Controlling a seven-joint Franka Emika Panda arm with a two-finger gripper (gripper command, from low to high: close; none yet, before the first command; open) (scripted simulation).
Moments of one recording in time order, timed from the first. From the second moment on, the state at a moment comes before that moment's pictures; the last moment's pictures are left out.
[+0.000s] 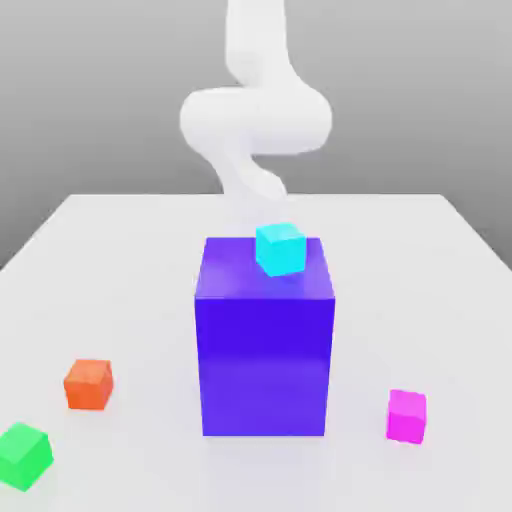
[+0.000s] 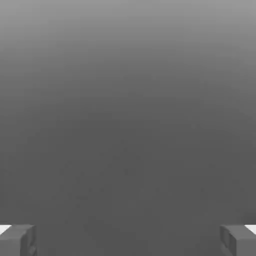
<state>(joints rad) 0.03 -0.74 0.05 -2.28 -0.04 2.32 0.75</state>
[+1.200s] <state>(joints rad) 0.28 0.35 0.17 -2.62 -0.30 2.96 1.77</state>
